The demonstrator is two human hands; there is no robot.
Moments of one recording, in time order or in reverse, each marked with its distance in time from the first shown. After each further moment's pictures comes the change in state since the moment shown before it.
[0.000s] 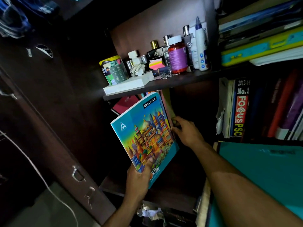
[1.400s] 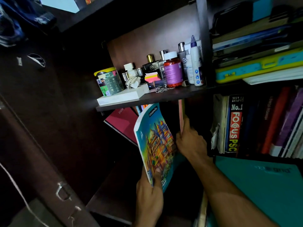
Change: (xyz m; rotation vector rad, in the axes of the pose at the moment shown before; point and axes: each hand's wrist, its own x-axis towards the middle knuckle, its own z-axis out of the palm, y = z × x) left_hand 0.002 0.005 0.048 0.046 -0.008 -0.011; right_hand -0.004 -0.008 -0.022 -0.237 0.258 0.101
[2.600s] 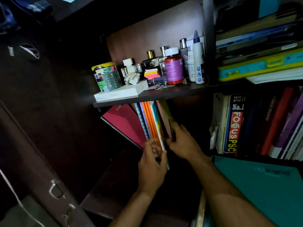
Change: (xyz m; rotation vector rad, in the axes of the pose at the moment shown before) left_hand 0.060 -0.009 0.030 0.136 0.092 0.449; right_hand 0.010 0.004 0.012 0.120 -0.248 -0.092
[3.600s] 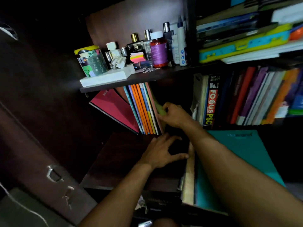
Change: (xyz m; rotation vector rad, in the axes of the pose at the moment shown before) left_hand -0.008 0.006 0.013 0.297 -0.864 0.266; right_hand -0.024 -0.027 -0.039 -0.096 -0.020 0.137
